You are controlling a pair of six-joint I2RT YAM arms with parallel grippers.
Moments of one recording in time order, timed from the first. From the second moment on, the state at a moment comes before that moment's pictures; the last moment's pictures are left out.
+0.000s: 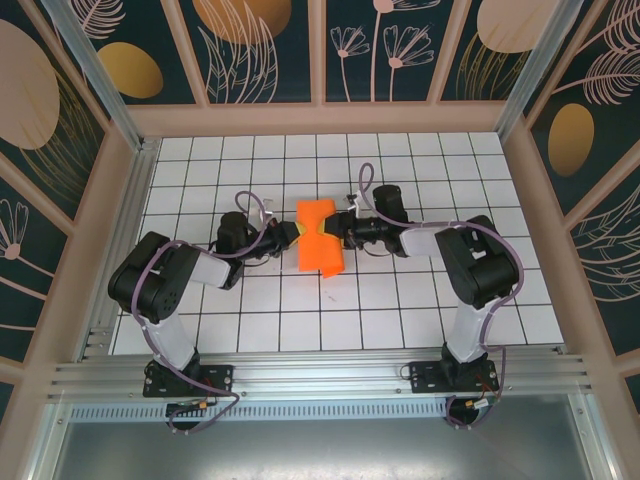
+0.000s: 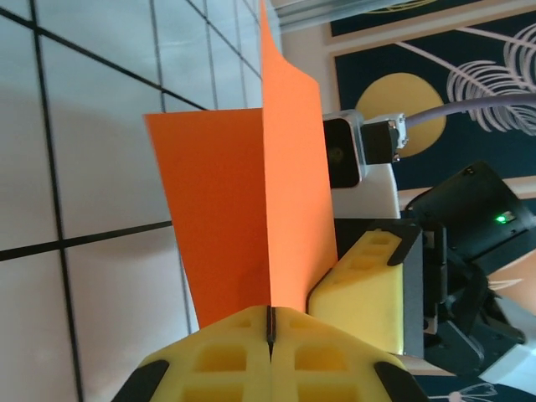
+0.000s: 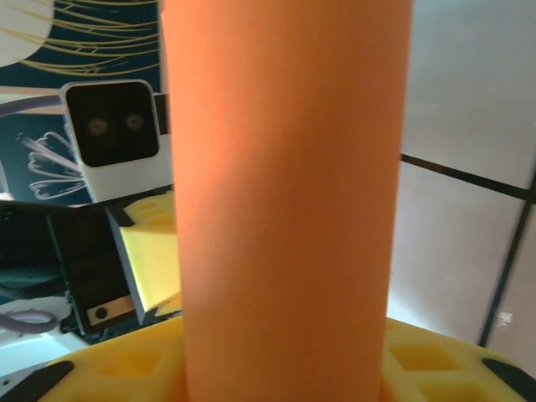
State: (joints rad) left arm -0.41 1.79 0.57 0.97 0.71 -1.20; right arm 0.44 1.85 0.88 0.41 -0.96 0.96
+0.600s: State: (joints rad) left arm -0.53 1.83 0.67 0.68 0.50 -1.08; right arm 0.44 1.87 0.87 0.19 -0.72 0.86
